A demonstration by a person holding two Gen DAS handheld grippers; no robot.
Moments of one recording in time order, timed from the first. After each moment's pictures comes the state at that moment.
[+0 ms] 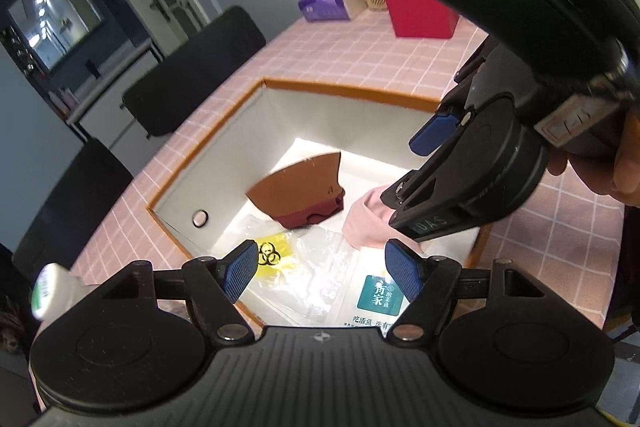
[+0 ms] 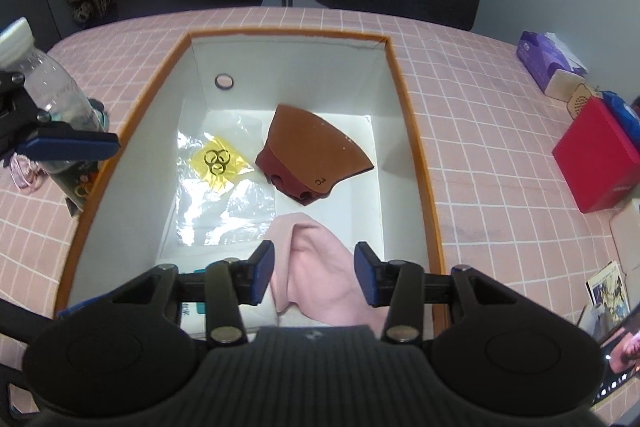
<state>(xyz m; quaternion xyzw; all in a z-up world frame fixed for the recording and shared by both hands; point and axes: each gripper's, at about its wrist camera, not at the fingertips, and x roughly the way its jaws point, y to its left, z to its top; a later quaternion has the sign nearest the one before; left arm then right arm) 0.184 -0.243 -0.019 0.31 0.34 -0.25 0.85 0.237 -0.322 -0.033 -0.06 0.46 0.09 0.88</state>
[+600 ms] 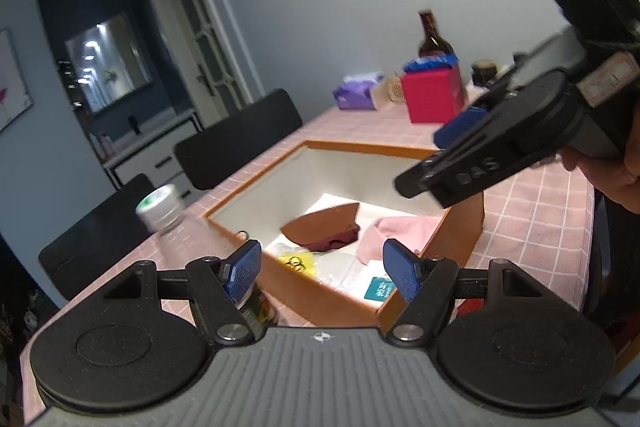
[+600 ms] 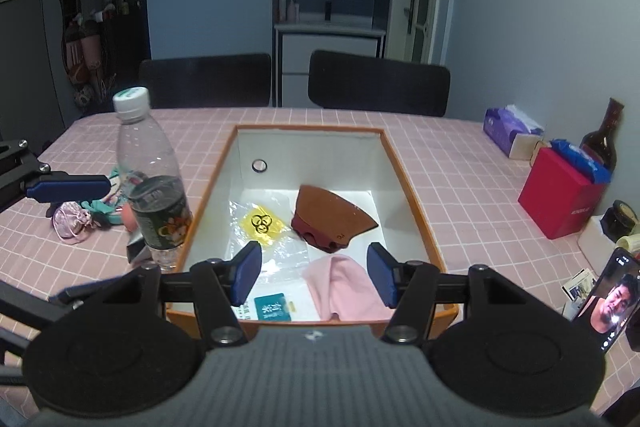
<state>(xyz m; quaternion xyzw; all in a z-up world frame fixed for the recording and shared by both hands) 0.105 -0.172 -0.003 0.24 0.20 -0.26 0.91 0.124 -0.294 0.011 -0.04 0.31 0.07 0.95</state>
